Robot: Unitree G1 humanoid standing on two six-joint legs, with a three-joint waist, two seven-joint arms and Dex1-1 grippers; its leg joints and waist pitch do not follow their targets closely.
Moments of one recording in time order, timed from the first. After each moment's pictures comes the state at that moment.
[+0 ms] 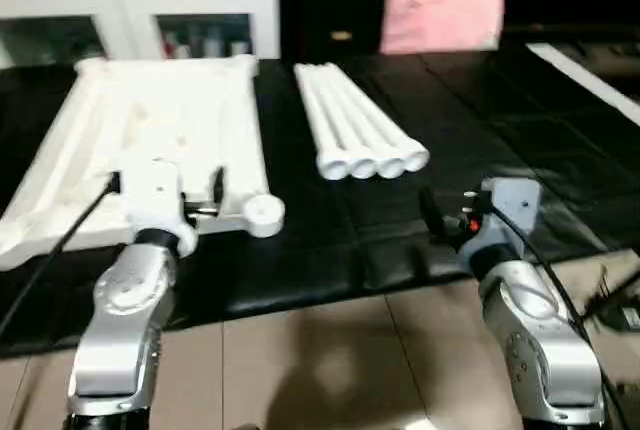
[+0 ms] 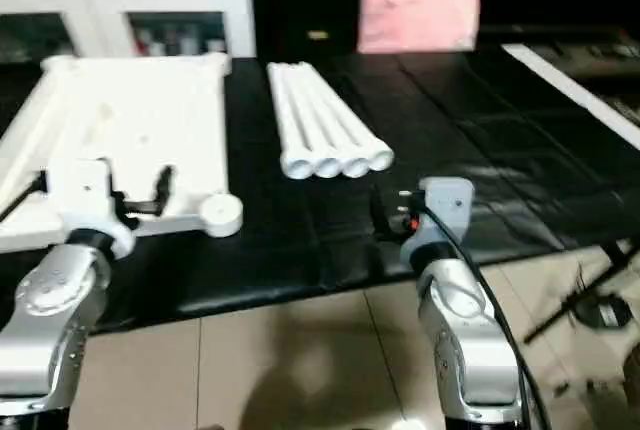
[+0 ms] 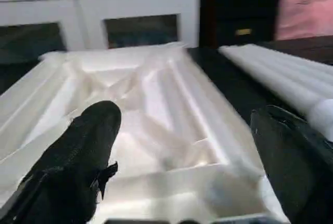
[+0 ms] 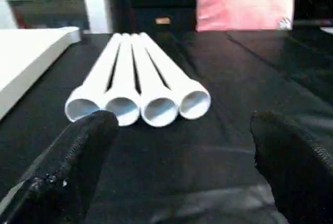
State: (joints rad) left arm -0.11 0.17 0.12 -0.27 -0.05 0.41 -0.06; right arm -0.09 -0.10 -0.05 -0.23 0.16 0.43 0.05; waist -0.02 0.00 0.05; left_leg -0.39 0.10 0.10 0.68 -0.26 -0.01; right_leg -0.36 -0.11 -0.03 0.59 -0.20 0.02
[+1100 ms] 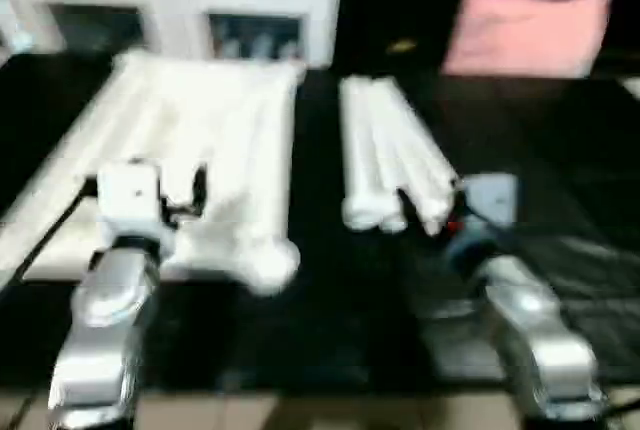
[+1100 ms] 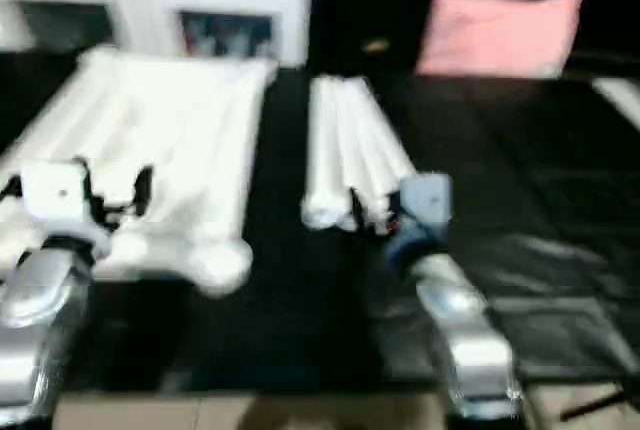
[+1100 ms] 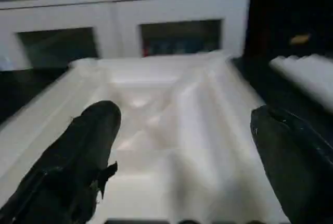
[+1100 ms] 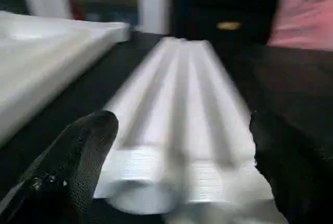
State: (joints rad) left arm -0.08 0.16 0.11 -0.29 -0.05 0.36 -0.08; right arm -0.08 -0.14 -0.02 -0.23 0.16 0.42 0.13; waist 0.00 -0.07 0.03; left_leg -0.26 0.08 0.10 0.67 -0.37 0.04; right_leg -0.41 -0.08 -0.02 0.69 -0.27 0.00
